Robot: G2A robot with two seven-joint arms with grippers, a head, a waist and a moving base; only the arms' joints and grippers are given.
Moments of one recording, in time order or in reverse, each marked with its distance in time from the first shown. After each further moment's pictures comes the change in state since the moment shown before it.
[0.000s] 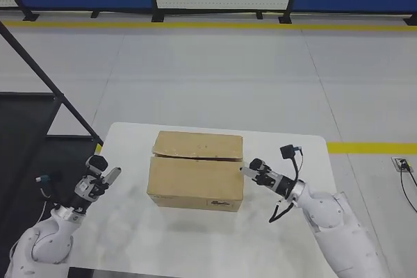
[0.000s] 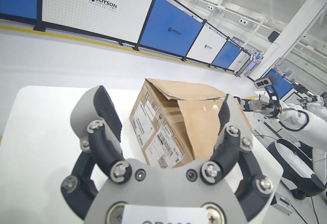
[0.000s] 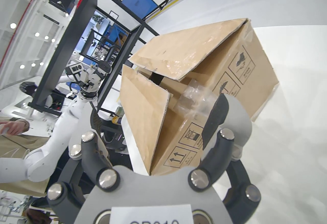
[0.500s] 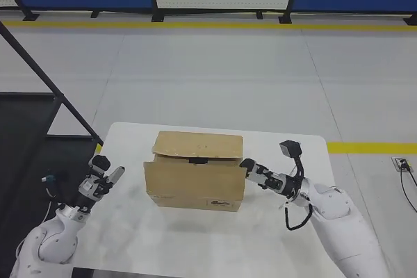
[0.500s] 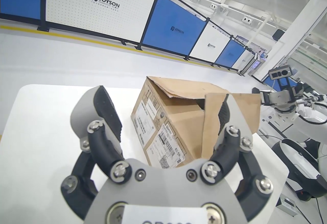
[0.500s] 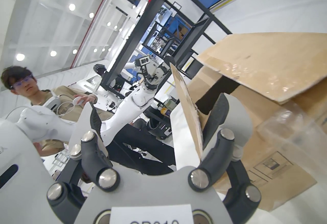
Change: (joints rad) left arm -0.001 -0.002 0.031 -0.009 0.036 0.055 0.057; right arm 0.048 0.012 -0.012 0.028 0.472 -0.245 0.366
